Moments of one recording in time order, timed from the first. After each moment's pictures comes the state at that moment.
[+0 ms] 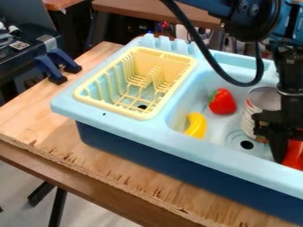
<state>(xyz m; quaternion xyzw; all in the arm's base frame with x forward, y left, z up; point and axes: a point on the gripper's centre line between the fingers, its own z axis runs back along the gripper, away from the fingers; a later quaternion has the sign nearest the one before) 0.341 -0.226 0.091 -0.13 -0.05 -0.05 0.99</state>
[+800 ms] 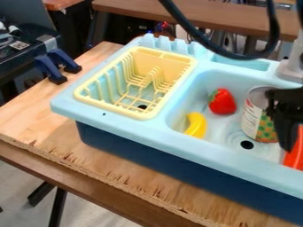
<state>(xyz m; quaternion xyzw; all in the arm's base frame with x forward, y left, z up) 0.292 -0.228 0.155 -0.11 -0.12 -0.09 0.98</state>
